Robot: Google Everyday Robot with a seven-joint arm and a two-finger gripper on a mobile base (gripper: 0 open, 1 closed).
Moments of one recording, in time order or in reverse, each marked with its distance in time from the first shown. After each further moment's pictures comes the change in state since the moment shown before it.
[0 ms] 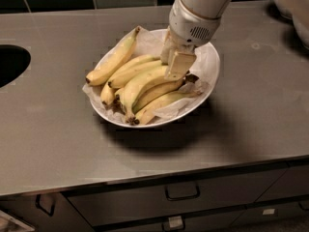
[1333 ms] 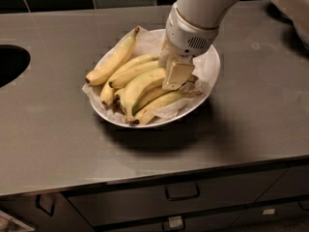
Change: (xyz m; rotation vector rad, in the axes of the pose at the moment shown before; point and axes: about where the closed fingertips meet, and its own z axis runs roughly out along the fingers) arm -0.008 0.025 0.005 -0.024 0.007 -0.021
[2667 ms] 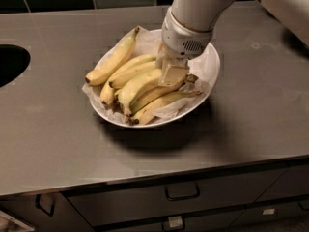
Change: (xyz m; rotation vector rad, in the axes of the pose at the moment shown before) arm -0.004 -0.001 0.011 -0.022 -0.001 -0.010
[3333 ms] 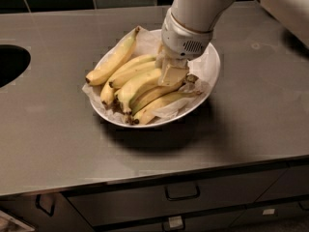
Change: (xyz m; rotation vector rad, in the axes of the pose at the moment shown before) arm 0.000 0.000 0.000 0.000 0.000 0.000
